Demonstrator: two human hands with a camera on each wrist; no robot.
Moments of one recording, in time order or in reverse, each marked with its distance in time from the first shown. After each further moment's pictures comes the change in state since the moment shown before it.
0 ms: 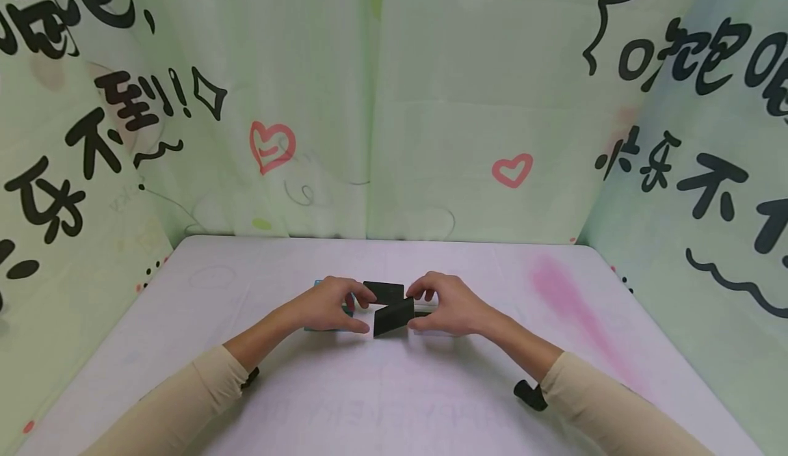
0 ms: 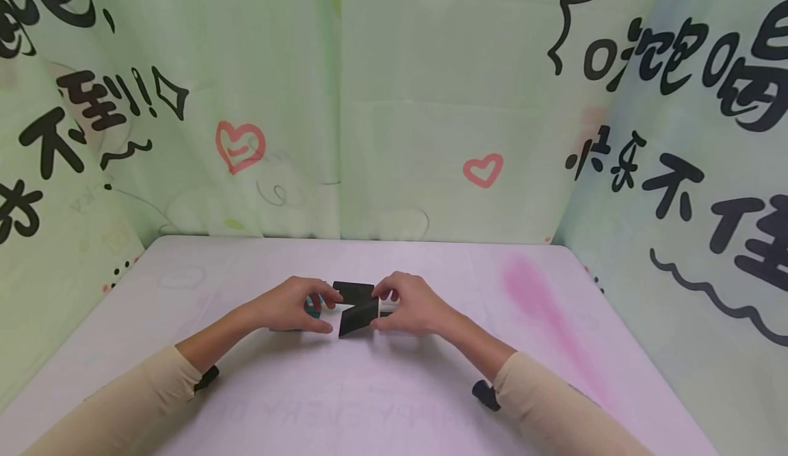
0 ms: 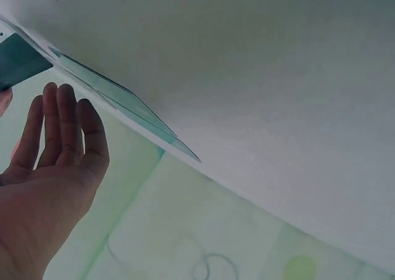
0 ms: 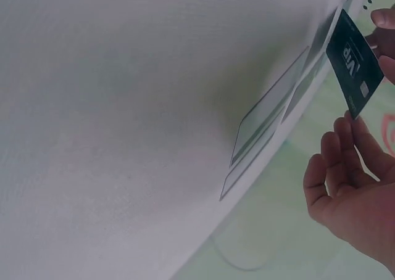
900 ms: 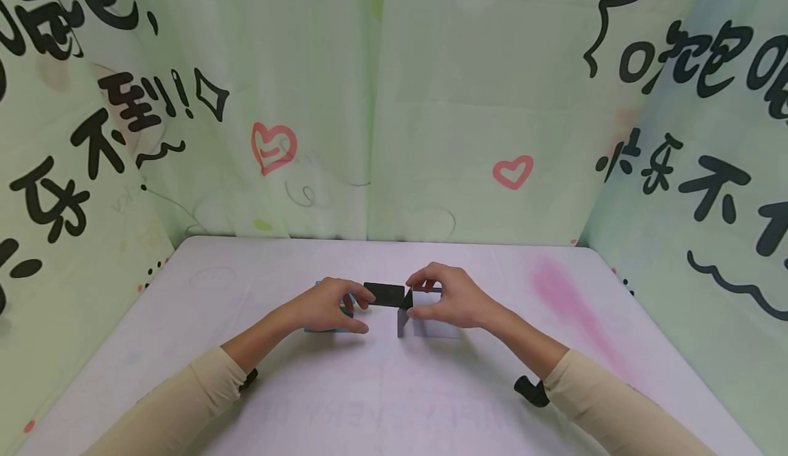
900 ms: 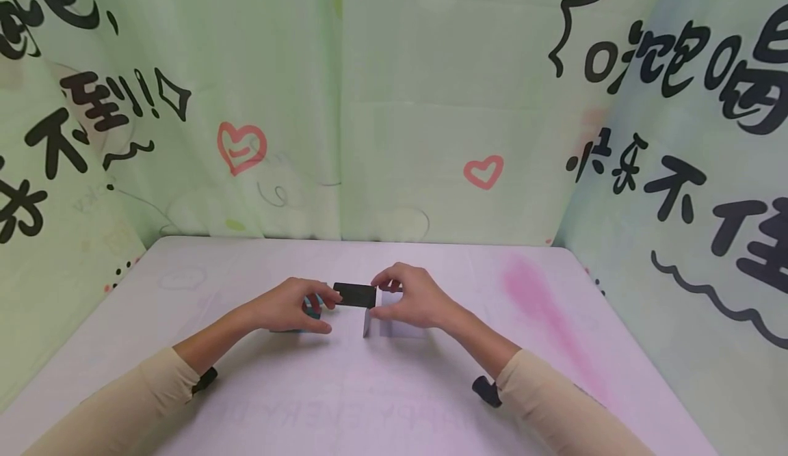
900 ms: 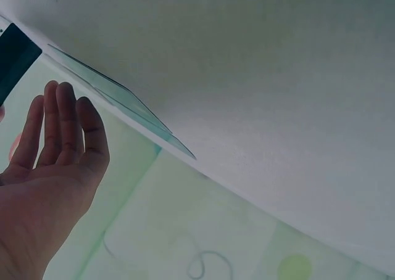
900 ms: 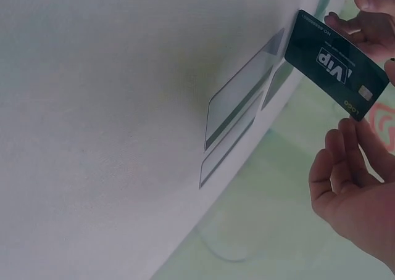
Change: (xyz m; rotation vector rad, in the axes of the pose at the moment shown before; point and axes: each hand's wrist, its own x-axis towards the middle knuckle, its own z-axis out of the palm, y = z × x) left_hand -0.004 0.001 -0.002 -0.042 -0.001 -0.032; right_hand 0.004 -0.005 -0.013 0.083 0.017 0.008
